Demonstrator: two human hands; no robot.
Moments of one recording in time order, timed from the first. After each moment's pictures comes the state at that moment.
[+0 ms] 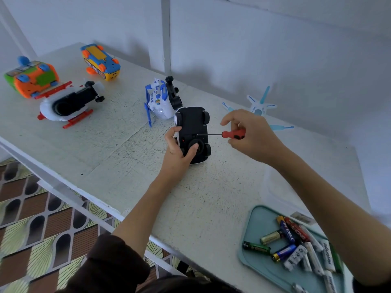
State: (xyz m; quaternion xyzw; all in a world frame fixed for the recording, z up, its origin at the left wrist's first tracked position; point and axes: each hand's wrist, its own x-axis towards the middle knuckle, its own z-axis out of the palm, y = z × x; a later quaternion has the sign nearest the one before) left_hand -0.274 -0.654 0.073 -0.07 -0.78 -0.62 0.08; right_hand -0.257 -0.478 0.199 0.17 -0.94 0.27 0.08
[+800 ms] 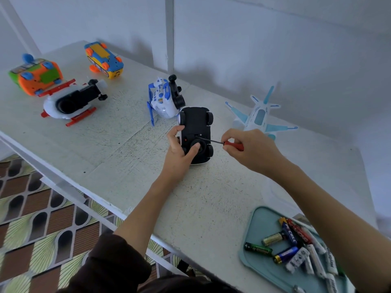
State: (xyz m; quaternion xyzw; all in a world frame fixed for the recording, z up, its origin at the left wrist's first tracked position) left_hand -0.269 -0.654 0.082 -0.06 -0.77 -0.63 0.07; right_hand -0.252 -0.476 0.177 0.16 -0.97 0.17 0.04
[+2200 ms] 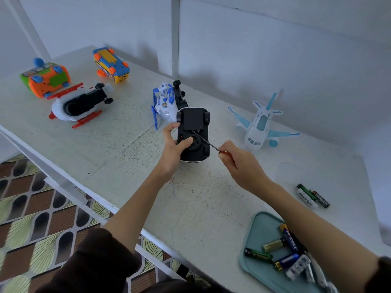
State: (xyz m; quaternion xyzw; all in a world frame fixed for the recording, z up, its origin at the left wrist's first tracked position) left_hand -0.281 -0.669 0.109 -0.01 -0.60 -0.80 -0.03; right_hand -0.247 -0.485 0.133 0.19 -0.95 0.25 0.06
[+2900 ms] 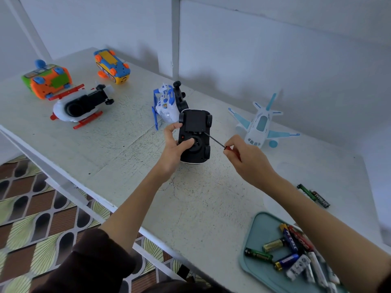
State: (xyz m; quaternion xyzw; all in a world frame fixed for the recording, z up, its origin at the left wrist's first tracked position) left_hand -0.279 -0.670 0.115 -0.02 -0.61 -0.79 -0.05; right_hand -0.251 -0.479 0.148 0.16 -0.96 0.24 0.07
